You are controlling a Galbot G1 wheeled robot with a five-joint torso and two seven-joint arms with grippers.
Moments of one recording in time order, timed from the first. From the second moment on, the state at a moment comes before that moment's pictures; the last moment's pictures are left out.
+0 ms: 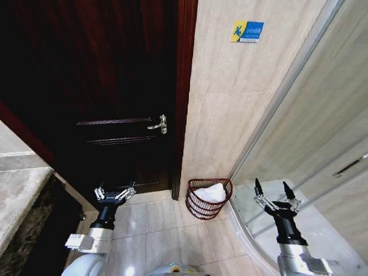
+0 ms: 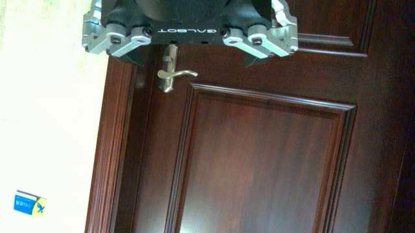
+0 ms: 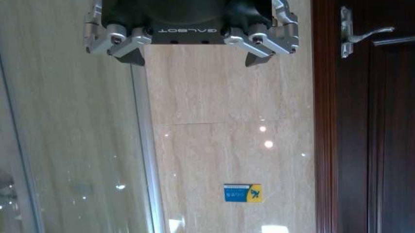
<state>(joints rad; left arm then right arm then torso) 1.79 -1.42 -0.61 -2.30 -0.32 -0.19 0.05 -1.93 1.50 0.87 2.34 0.45 0.32 -0.17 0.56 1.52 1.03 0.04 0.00</state>
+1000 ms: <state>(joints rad) 1.79 -1.42 -0.61 -2.30 -0.32 -0.19 0.05 -1.95 1.49 0.88 2.30 0.48 0.38 -0.20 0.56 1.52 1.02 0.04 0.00</state>
